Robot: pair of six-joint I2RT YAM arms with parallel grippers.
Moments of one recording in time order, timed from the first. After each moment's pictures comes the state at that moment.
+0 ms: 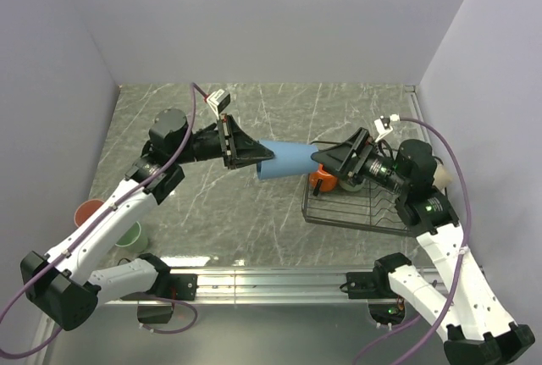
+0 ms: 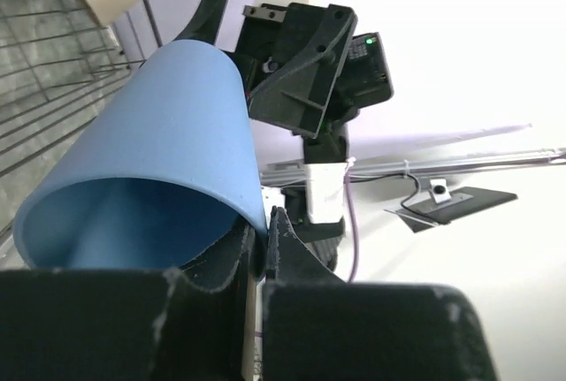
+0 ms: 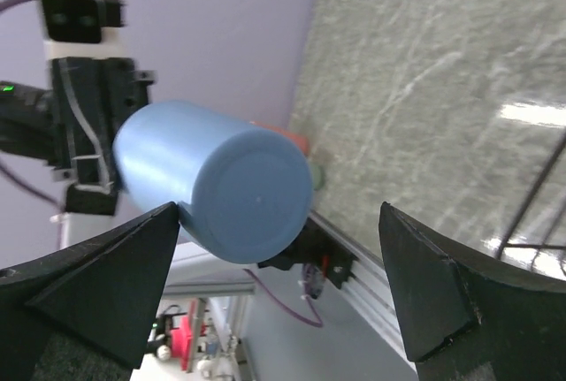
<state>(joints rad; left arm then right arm) -0.56 1.09 1.07 0.00 0.78 -1.31 0.31 0.76 0.89 -0.36 -0.56 1.01</state>
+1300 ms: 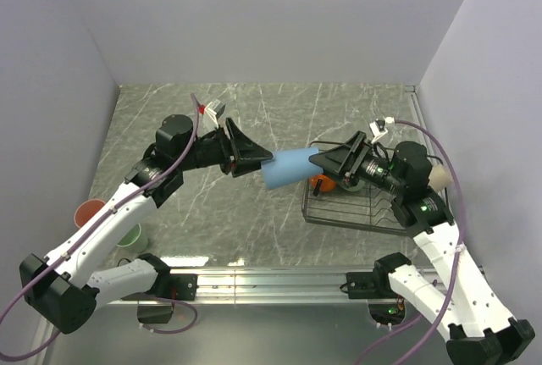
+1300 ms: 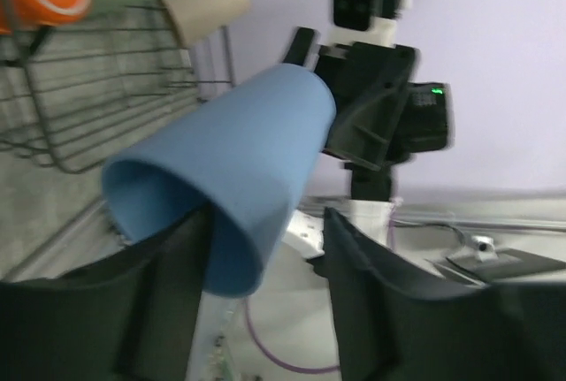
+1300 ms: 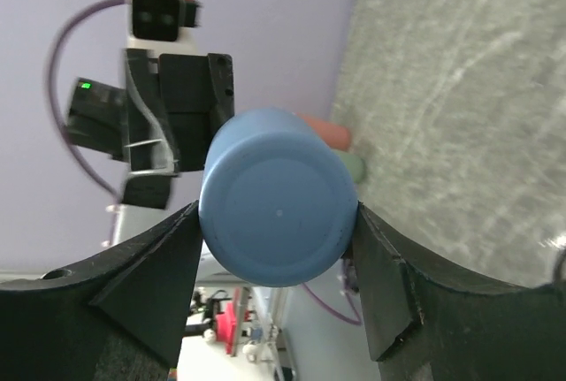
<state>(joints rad) -0.56 1.08 0.99 -0.06 0.67 -1.27 0.33 0.75 0.80 -0.19 -0.60 1.15</state>
